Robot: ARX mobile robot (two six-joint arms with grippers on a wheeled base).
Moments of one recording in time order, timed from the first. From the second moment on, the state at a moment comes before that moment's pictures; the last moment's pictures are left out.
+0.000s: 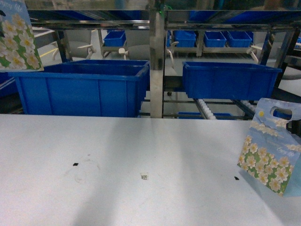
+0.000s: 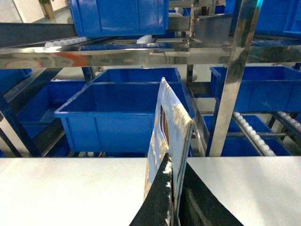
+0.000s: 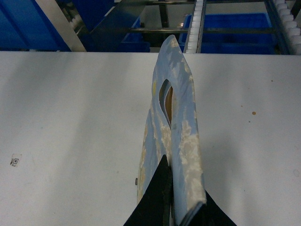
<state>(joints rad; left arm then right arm) -0.34 0.96 0.82 -0.02 -0.37 -0.03 -0.03 1.77 0.72 0.49 -0.26 0.06</state>
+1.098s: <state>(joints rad) -0.34 0.96 0.82 -0.02 -0.37 -0.03 0.04 1.85 0.74 0.48 -0.27 0.07</state>
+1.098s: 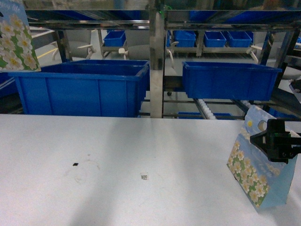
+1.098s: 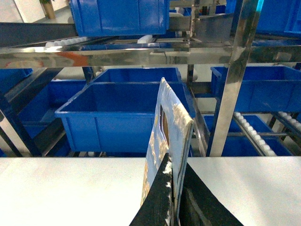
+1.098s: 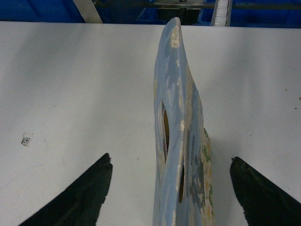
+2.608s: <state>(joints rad) -0.27 1.41 0.77 0.46 -0.24 -0.06 0.24 1.47 0.81 0.45 -0.31 0.37</state>
